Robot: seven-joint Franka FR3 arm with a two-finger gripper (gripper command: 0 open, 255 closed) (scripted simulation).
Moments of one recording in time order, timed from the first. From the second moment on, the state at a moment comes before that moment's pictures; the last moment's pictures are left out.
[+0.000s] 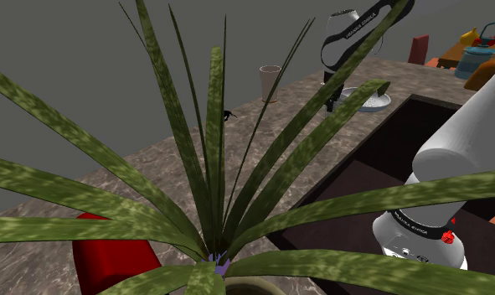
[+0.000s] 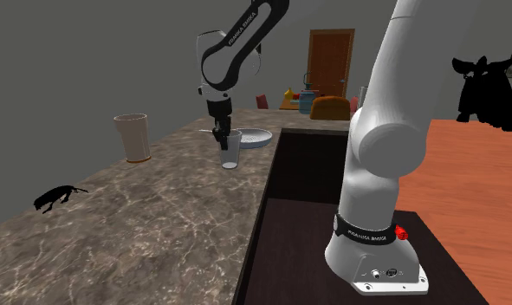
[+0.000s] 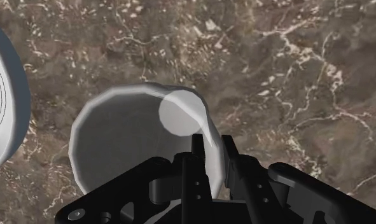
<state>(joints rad) -0.17 -0.18 -0.31 -2.46 -0.26 2.31 -0.32</state>
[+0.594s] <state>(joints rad) -0.17 -0.23 -0.30 -2.42 -0.26 2.22 -0.33</state>
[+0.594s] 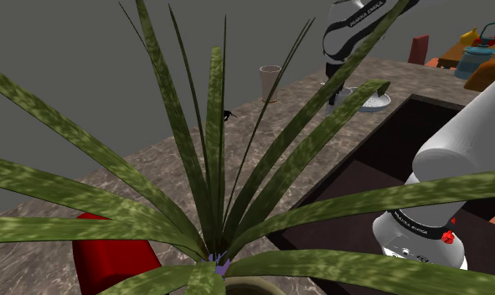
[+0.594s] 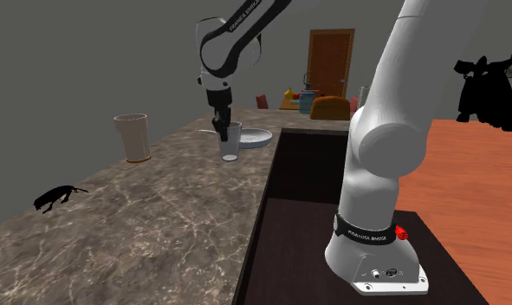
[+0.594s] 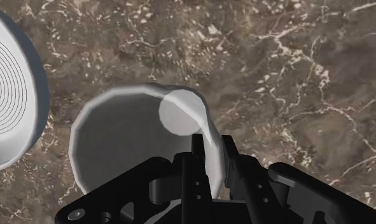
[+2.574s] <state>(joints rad) -0.16 -0.33 -0.26 -2.11 -0.23 1.80 -0.38</state>
